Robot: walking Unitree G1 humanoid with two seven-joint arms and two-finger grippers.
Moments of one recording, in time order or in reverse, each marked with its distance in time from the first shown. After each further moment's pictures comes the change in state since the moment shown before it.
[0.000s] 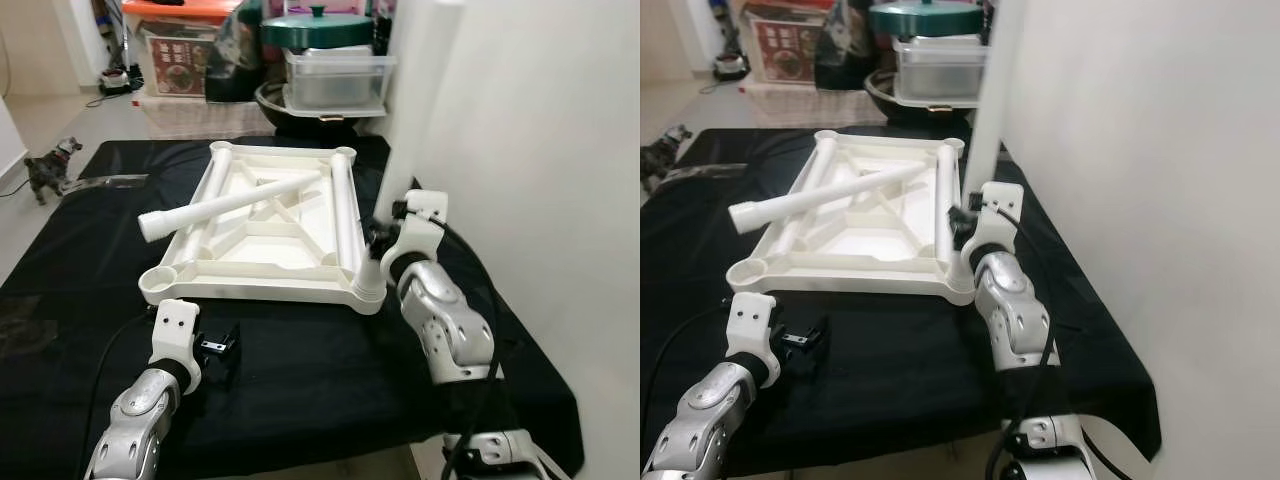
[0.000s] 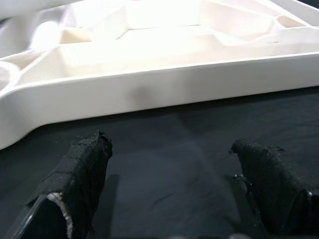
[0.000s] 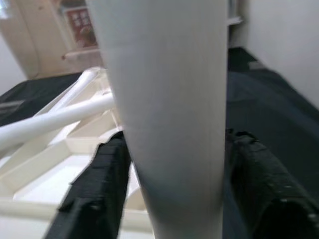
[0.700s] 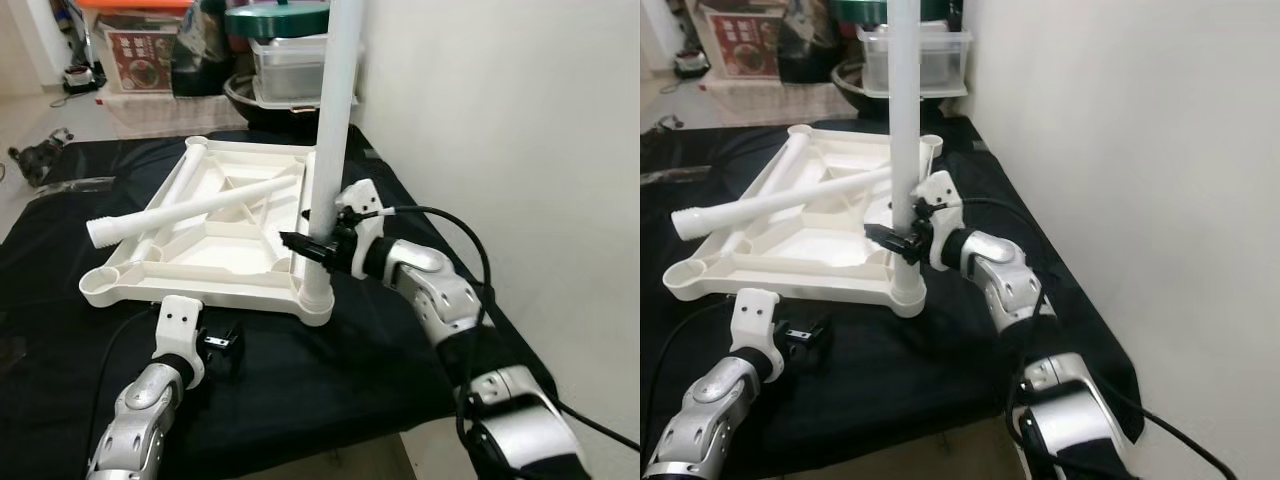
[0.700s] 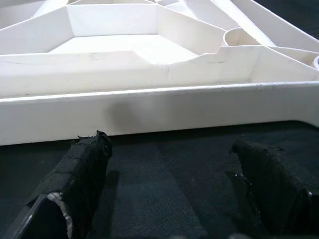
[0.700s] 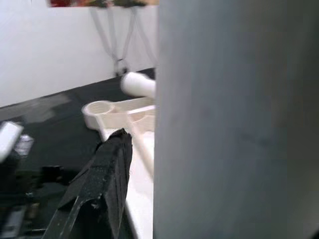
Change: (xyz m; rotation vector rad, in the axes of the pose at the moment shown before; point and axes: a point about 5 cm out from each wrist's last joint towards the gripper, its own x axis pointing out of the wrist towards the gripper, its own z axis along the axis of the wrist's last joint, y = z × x) left arm 0.005 0.001 0.002 -0.001 -0.007 0.008; right arm 0.025 0.056 0.009 -0.245 0.035 0.865
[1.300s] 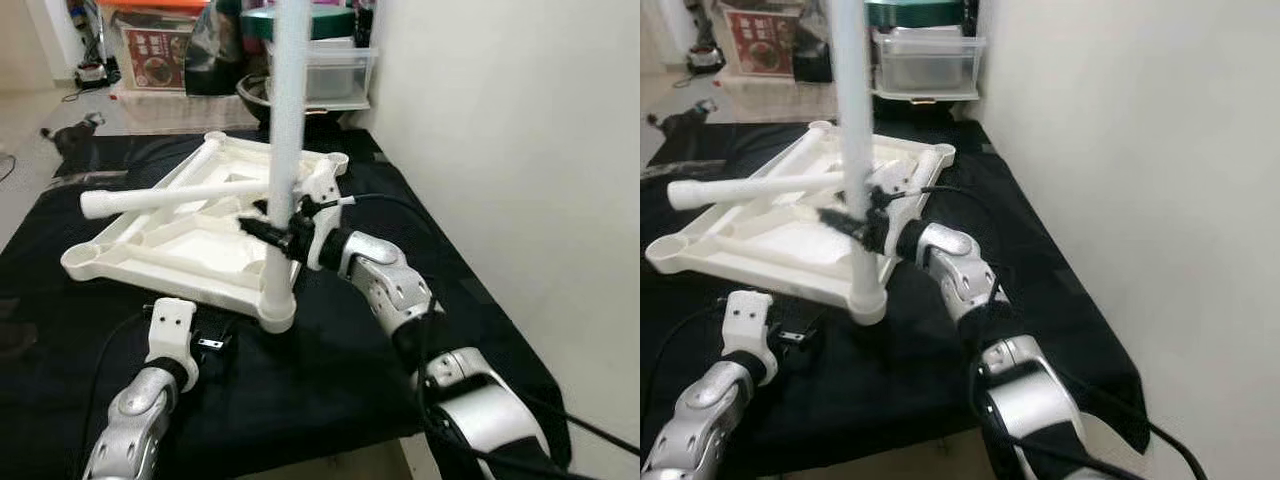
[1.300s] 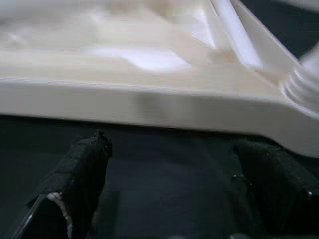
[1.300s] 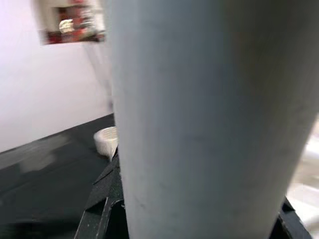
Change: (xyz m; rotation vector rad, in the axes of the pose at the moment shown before) left arm -0.012 0.006 0.011 0.019 -0.065 0.065; right arm 0.016 0.003 0.003 0.072 -0.137 -0.200
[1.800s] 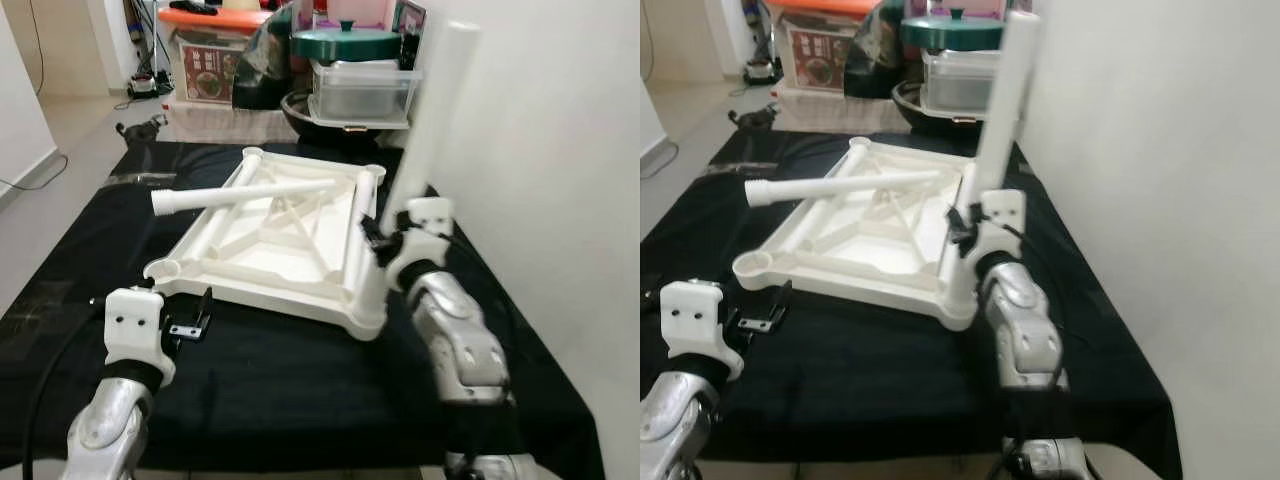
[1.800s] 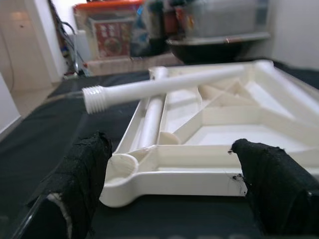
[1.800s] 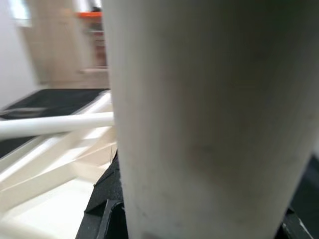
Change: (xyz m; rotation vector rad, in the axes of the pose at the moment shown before) left arm -0.051 -0.012 0.049 0.074 -0.199 0.126; right arm -0.112 -0.026 0.001 -0.020 0.052 -0.791
